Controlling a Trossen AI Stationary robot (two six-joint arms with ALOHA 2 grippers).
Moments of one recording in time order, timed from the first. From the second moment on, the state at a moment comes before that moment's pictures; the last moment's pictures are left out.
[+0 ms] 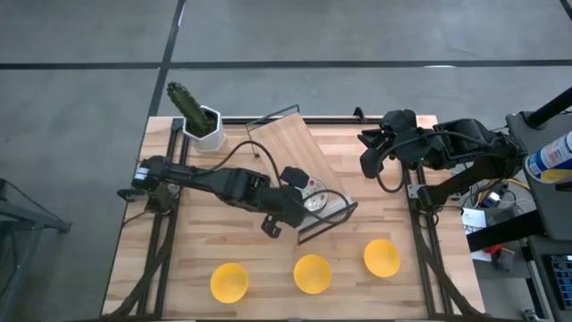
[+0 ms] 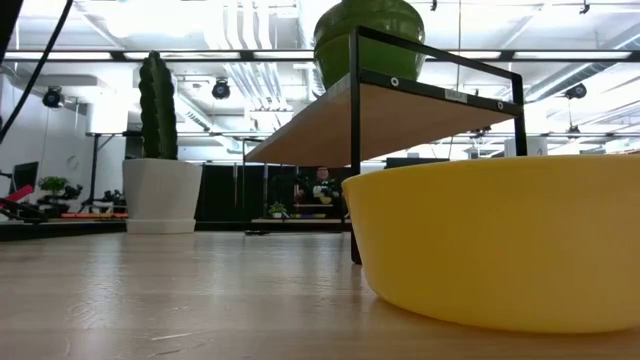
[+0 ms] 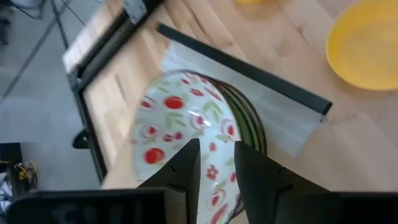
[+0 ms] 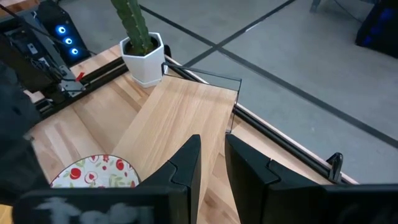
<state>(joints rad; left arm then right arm) -0.24 1.83 1.97 -1.02 -0.31 0.51 0.19 1.28 1.79 -1.27 0.73 0.68</state>
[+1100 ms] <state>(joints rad) -0.19 1.57 1.99 -1.05 -0.26 0.13 0.24 1.36 1.68 -1.33 -0.20 1.10</state>
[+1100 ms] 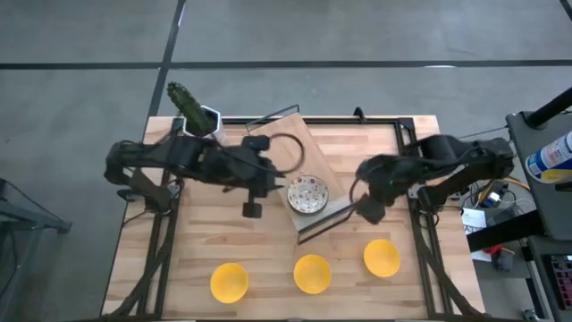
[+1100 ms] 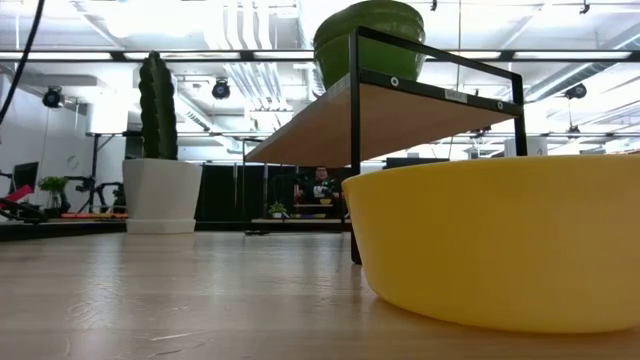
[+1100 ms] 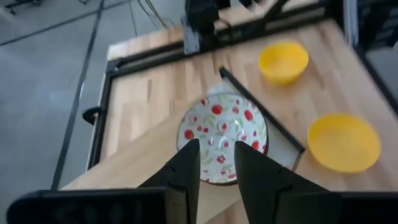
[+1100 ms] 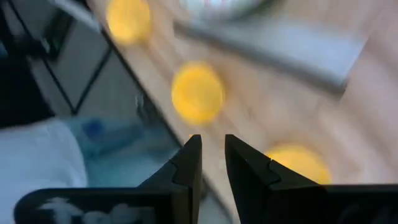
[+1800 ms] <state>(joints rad) -0.19 1.42 1.97 -1.00 -0.25 0.02 0.46 1.43 1.27 -1.35 -0.27 1.21</state>
